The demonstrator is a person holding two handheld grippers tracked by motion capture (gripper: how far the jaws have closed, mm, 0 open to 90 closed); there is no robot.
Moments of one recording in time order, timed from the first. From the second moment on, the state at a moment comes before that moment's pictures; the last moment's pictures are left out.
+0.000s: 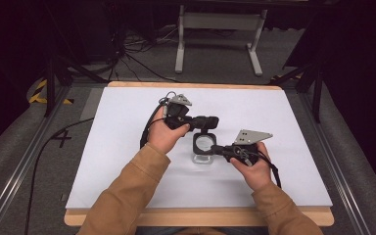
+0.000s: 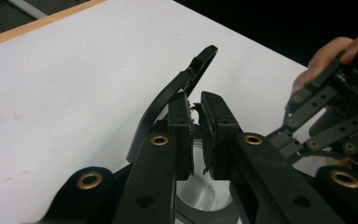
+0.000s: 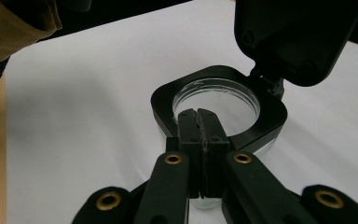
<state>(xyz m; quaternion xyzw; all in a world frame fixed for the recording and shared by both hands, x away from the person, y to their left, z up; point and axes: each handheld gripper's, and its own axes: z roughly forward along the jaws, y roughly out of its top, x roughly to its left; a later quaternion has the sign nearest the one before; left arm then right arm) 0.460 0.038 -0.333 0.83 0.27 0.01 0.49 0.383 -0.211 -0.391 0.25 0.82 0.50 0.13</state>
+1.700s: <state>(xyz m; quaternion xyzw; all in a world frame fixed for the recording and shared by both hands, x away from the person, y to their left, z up) 0.433 0.086 -0.316 0.83 0.27 0.08 0.49 0.396 -0.250 -0.351 0.28 0.81 0.50 0.16</state>
